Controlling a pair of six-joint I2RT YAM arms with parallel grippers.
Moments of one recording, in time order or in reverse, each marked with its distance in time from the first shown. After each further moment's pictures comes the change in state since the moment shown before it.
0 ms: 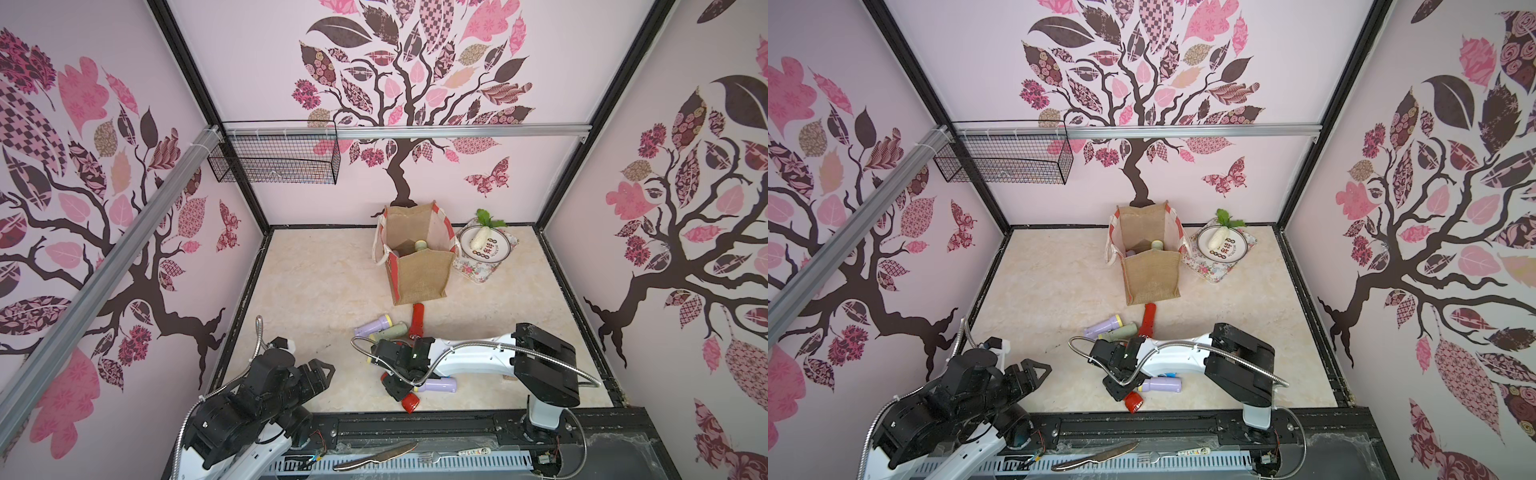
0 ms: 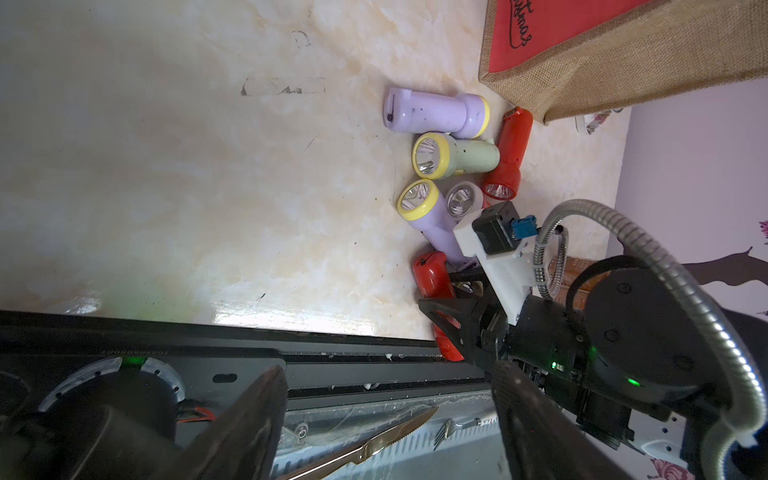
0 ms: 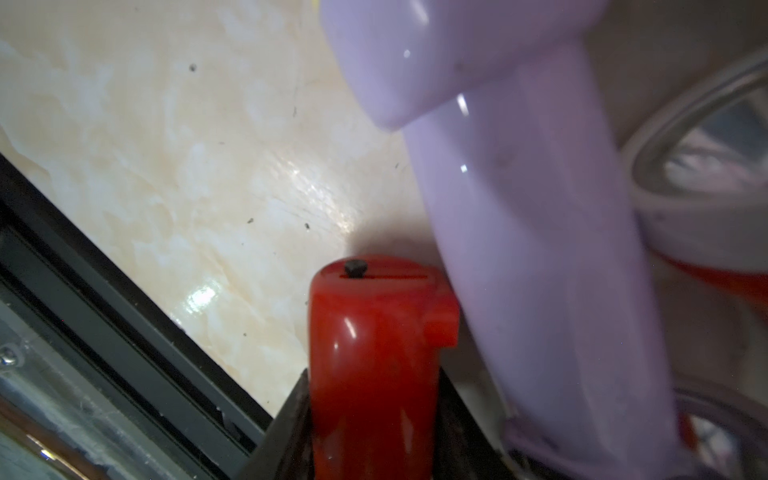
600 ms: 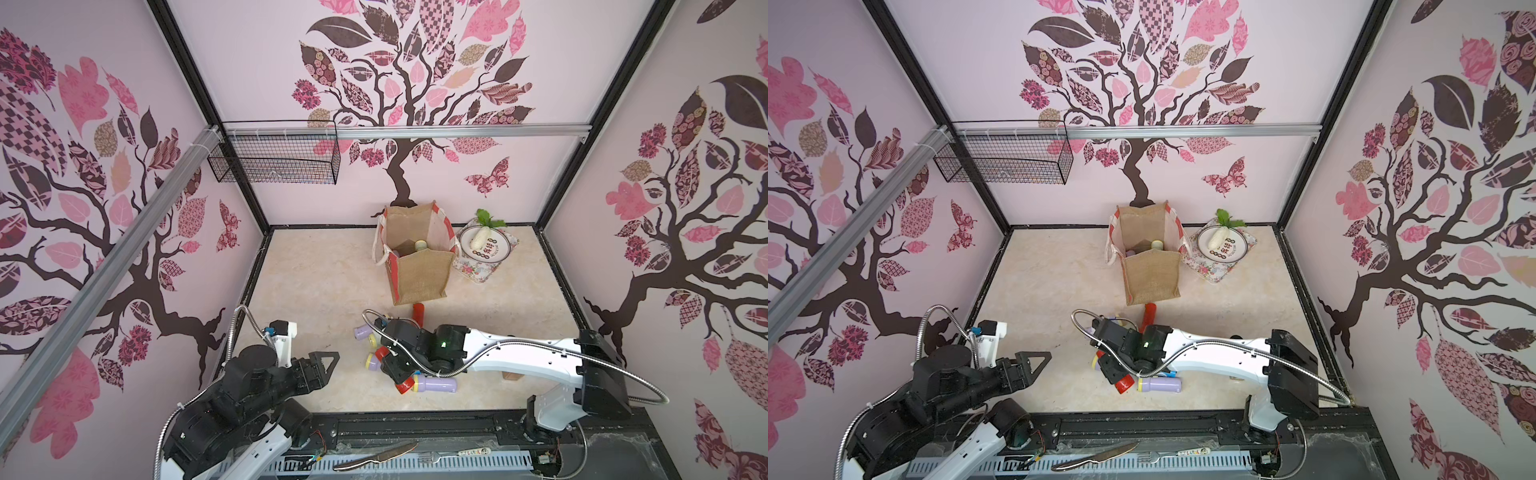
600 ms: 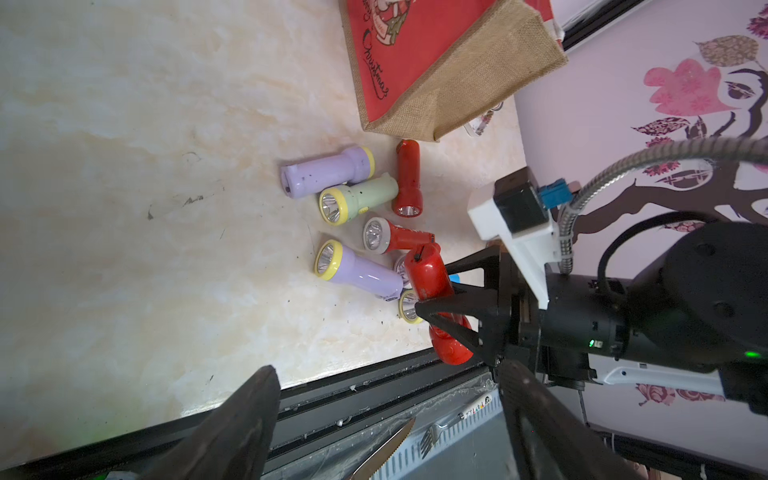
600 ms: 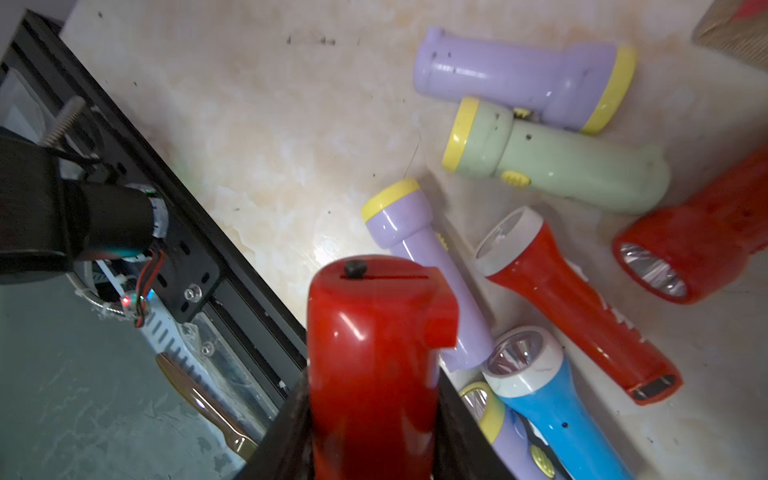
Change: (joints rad) left arm 0.000 0.025 0.159 0.109 0.047 0.249; right arm 0.000 -0.264 0.113 -0.063 0.130 0.052
